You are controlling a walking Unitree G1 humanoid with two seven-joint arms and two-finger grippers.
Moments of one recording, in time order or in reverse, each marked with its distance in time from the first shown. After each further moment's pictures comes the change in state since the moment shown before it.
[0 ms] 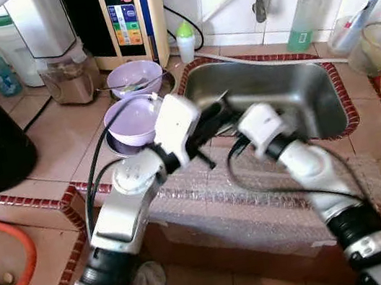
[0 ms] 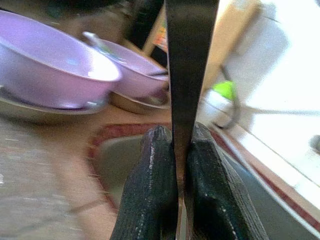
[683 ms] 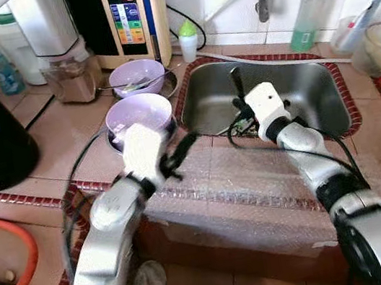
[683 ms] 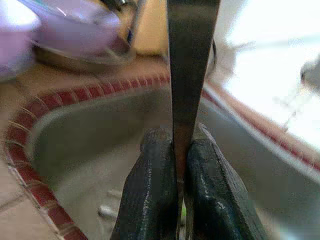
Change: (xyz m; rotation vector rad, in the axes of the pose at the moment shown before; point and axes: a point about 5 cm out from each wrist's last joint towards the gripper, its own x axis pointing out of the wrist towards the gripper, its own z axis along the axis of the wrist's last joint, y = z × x) left arm -0.055 0.006 -0.028 -0.055 0.054 0.298; right arm 0.028 -0.023 -0.030 0.150 0.230 -0.126
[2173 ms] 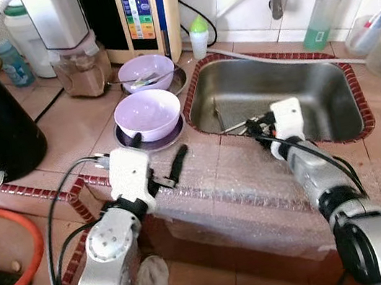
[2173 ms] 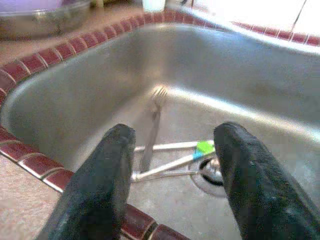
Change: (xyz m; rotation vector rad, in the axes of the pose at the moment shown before) left arm -0.024 -0.005 0.000 0.017 -0.028 0.238; right arm -0.027 -0.003 -0.045 0.326 0.088 -0.126
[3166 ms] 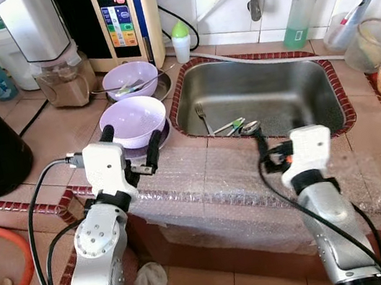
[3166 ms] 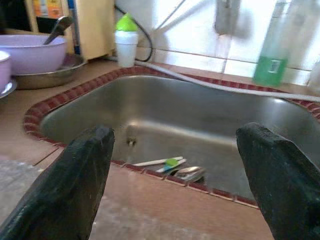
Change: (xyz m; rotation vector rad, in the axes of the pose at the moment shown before) left arm 0.004 0.023 0.004 -0.006 -0.084 0.134; right arm -0.080 0.042 0.017 -0.033 -0.168 -0.107
